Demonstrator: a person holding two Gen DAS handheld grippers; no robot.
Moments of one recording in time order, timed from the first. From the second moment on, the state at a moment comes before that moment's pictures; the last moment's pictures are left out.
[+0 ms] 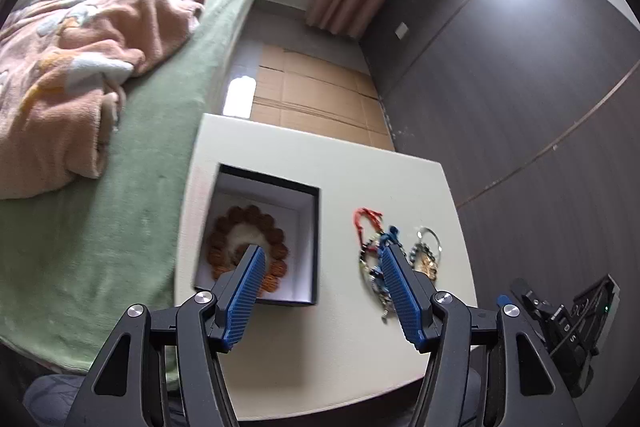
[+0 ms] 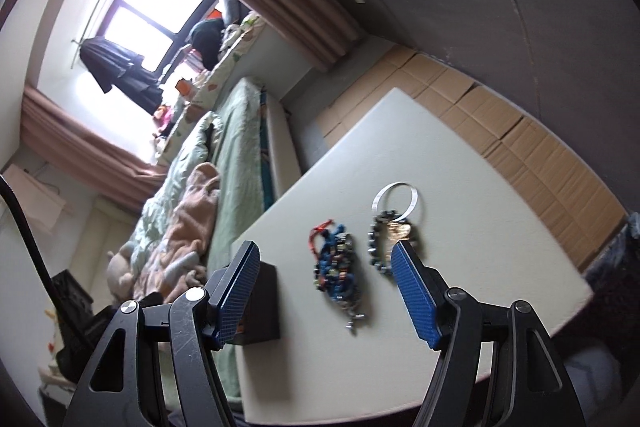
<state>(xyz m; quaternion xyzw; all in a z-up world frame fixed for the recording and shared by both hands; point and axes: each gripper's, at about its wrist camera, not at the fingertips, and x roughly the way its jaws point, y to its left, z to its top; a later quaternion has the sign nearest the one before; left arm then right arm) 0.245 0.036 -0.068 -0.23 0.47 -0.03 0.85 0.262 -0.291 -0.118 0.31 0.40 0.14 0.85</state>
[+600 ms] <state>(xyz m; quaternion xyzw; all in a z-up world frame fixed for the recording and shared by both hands) 0.294 -0.071 -0.117 -0.17 0.52 -0.11 0.83 0.274 -0.329 -0.158 0.33 0.42 0.12 0.84</state>
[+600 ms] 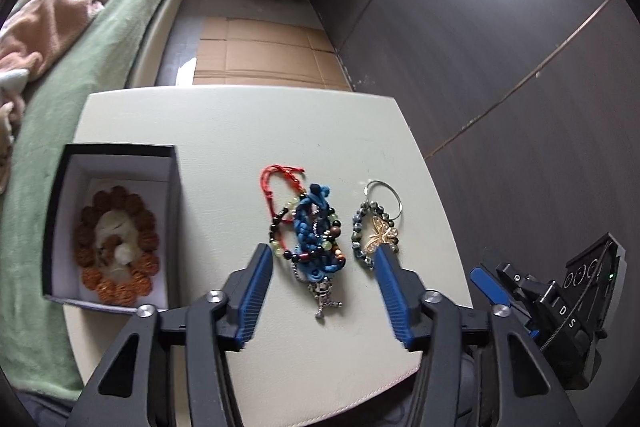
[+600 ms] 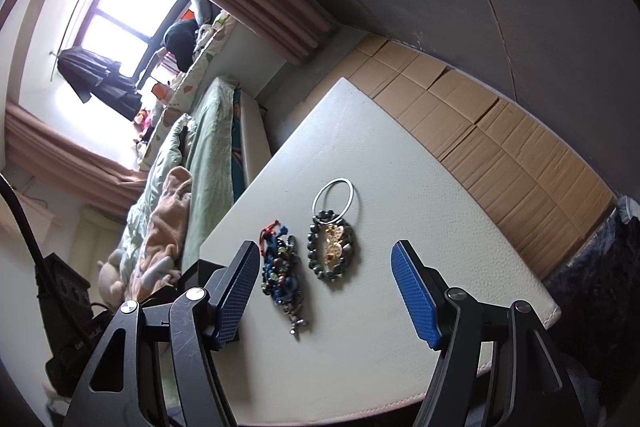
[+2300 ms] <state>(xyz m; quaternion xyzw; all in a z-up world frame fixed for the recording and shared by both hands) 0.298 0.009 -0.097 -0.23 0.46 -0.19 0.83 0.315 -0.198 -0.199 0.21 0.52 0.15 0.81</state>
